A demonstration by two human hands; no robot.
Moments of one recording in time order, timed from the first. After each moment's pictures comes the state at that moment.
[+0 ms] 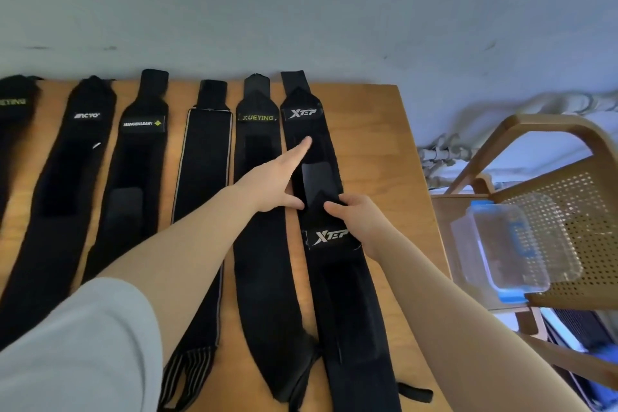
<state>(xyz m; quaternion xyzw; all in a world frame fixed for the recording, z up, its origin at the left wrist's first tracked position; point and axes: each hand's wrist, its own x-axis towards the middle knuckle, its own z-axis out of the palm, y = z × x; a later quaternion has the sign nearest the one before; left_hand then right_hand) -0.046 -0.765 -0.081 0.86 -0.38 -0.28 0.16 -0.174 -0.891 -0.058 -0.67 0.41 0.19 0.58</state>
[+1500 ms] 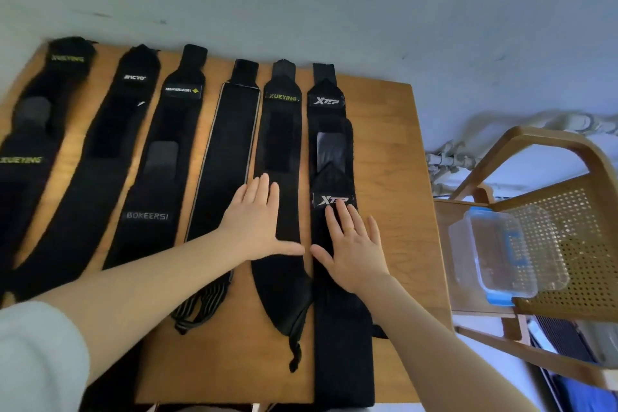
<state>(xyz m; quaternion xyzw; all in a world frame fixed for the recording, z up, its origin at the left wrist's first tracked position) -0.159 -0.687 -0.072 0.92 -0.30 -0.23 -0.06 -0.262 -0.848 -0.086 -0.97 0.08 0.23 0.04</state>
